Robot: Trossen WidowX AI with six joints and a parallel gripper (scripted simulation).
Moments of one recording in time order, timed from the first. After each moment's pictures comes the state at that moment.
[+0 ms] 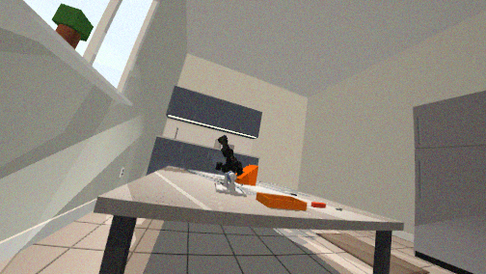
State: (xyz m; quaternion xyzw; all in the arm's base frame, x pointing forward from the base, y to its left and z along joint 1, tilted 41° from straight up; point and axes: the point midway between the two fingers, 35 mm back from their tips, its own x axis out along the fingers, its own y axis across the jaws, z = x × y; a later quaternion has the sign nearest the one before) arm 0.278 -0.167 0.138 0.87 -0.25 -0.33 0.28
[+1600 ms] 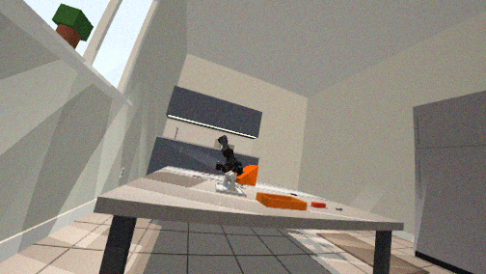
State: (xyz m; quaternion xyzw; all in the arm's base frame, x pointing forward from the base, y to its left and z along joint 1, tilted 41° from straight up) arm 0.277 -0.167 0.138 0.87 -0.25 -0.33 0.28
